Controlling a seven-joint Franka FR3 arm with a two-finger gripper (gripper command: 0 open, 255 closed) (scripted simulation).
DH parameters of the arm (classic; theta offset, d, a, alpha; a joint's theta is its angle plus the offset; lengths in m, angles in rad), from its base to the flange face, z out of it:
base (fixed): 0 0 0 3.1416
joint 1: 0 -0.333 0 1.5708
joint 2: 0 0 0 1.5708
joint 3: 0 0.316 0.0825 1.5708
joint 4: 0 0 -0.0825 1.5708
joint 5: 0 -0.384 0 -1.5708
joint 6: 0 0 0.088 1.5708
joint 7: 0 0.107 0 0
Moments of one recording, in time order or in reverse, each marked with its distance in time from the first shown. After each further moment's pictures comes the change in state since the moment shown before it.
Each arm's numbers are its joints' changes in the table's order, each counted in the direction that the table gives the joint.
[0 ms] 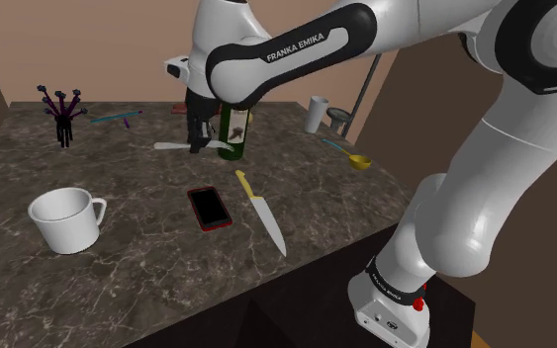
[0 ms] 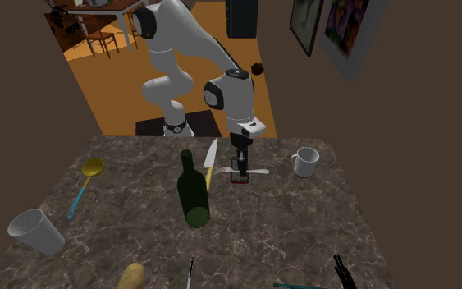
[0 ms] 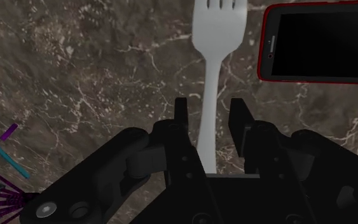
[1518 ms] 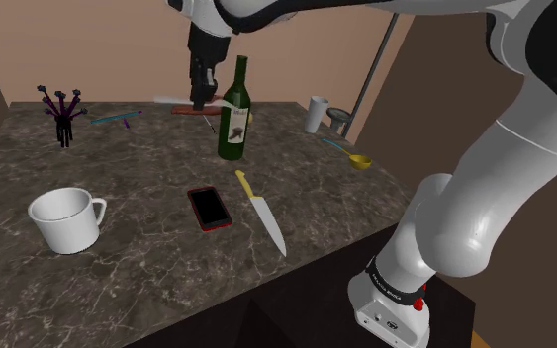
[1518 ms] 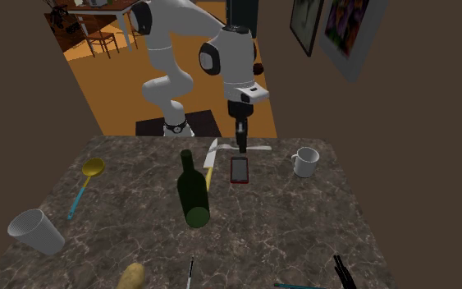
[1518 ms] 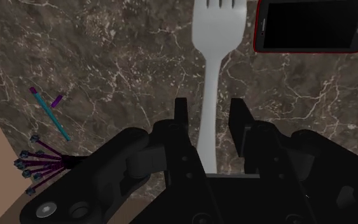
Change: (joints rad) arm 0.004 -0.094 -0.007 0.195 -0.033 -0.287 -0.046
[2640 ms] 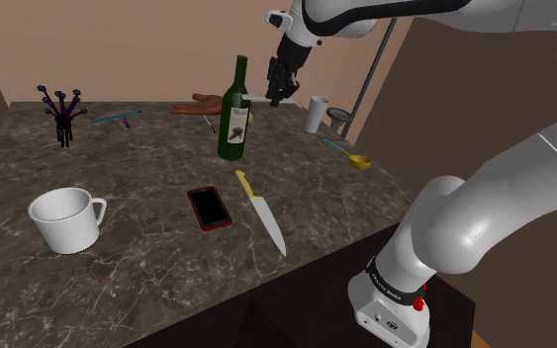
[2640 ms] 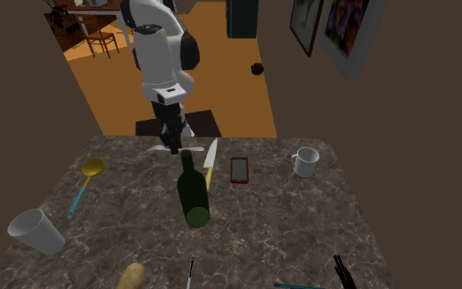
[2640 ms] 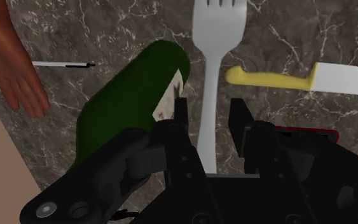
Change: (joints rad) arm 0.138 -0.278 -0.237 -0.279 -0.029 0.012 -0.383
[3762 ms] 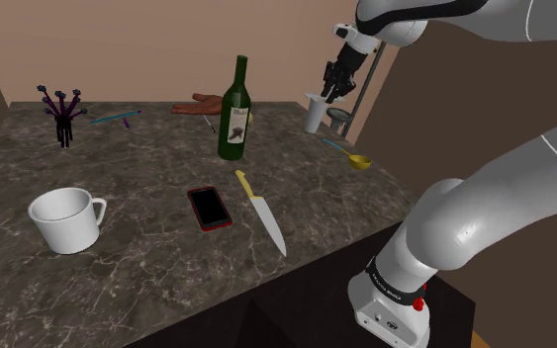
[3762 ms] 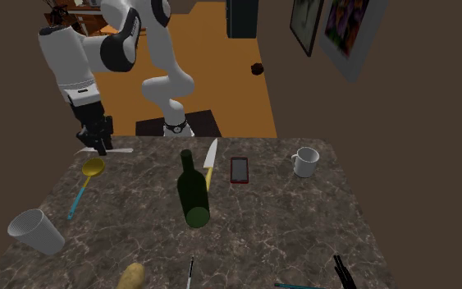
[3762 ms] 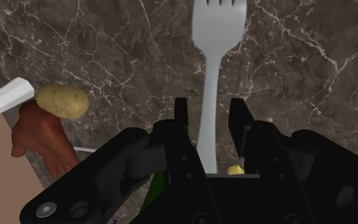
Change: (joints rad) arm 0.132 -0.016 -0.317 0.036 0.019 -0.048 -0.434
